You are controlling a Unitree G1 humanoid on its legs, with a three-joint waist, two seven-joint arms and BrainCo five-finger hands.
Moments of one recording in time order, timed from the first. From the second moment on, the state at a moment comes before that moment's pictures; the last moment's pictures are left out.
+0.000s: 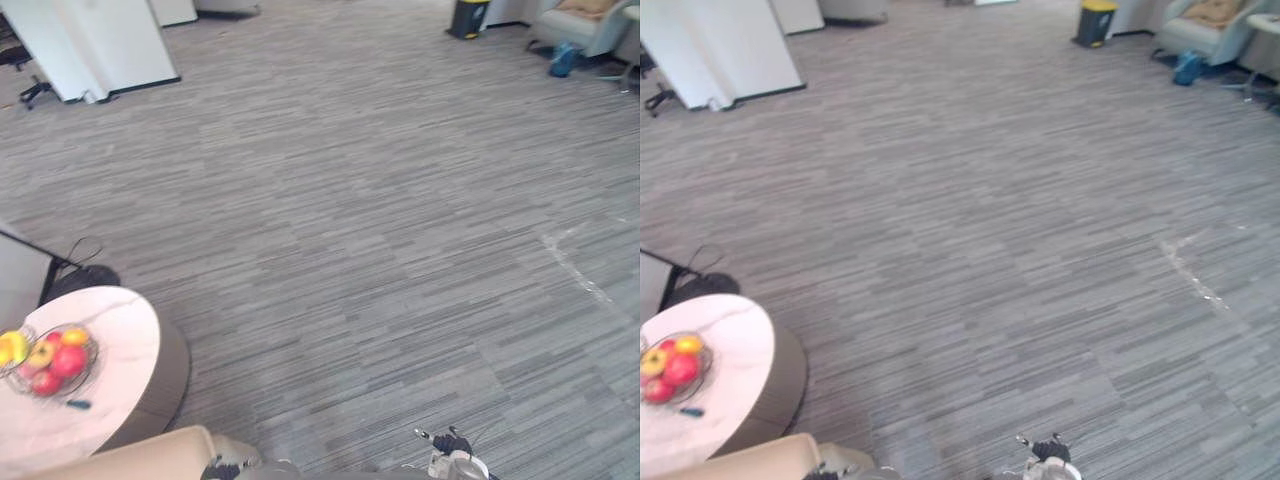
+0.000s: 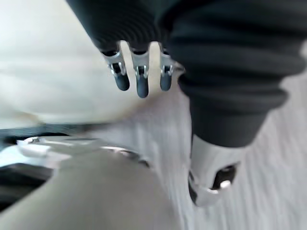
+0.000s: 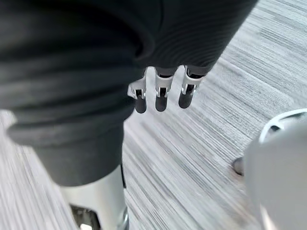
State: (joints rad) left arm 0.13 0.04 0.23 1.00 -0.04 -0.05 0.09; right arm 0.04 -0.02 -0.32 1.02 0.10 -0.02 -0.18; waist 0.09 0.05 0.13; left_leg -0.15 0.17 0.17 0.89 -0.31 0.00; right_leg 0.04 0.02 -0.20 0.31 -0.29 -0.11
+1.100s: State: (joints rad) left arm 0.04 0.00 0.17 0.95 0.01 -0.06 0.09; right arm -0.03 -0.05 -0.31 1.05 0.04 -0.01 -0.18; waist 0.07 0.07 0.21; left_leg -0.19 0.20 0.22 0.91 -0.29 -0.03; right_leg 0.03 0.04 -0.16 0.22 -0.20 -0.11
